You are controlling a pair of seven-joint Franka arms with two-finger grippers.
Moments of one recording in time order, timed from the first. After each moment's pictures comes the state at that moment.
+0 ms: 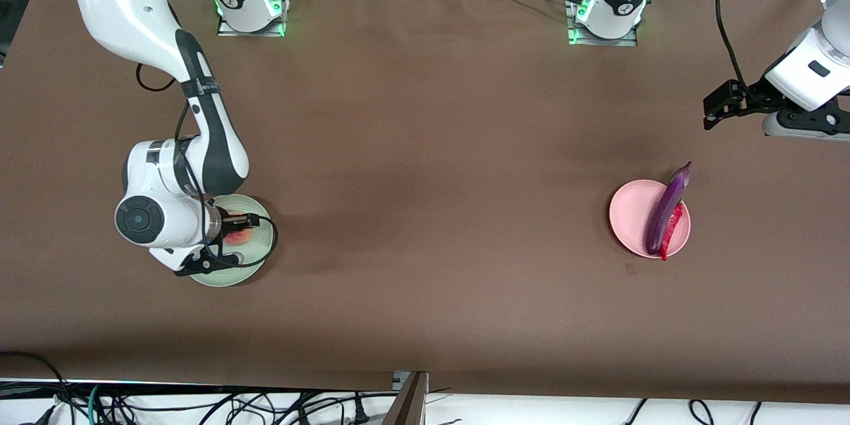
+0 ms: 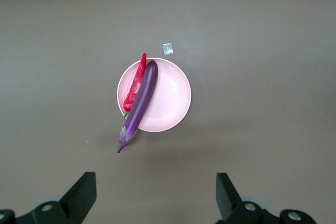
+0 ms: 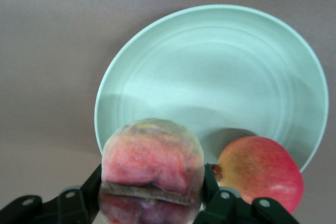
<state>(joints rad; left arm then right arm) -0.01 -0.02 -0.03 -1.70 0.04 1.70 0.05 0.26 0.72 -0.13 -1.44 0.06 1.96 -0.06</state>
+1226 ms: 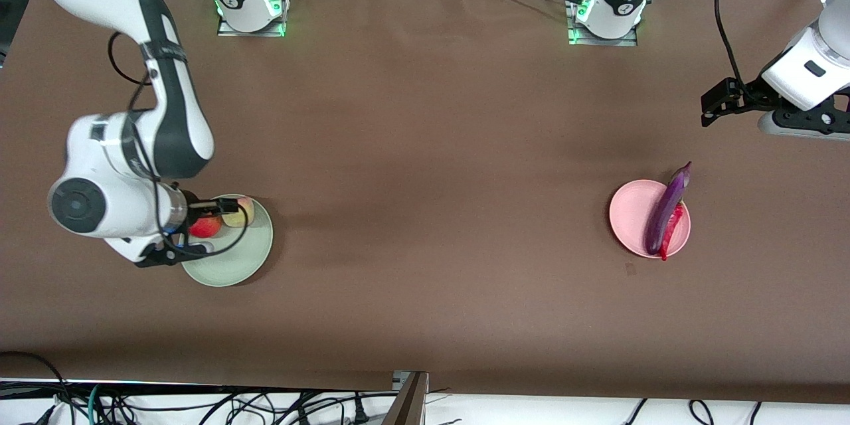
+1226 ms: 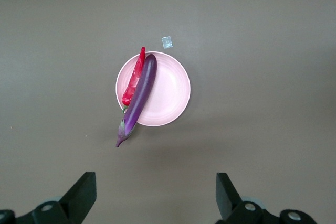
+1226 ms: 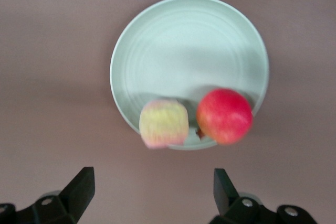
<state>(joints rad) -0.01 -0.02 -0.03 -1.70 0.03 1.67 0.05 0.23 0.57 -0.15 -1.35 0.06 1.69 -0.06</state>
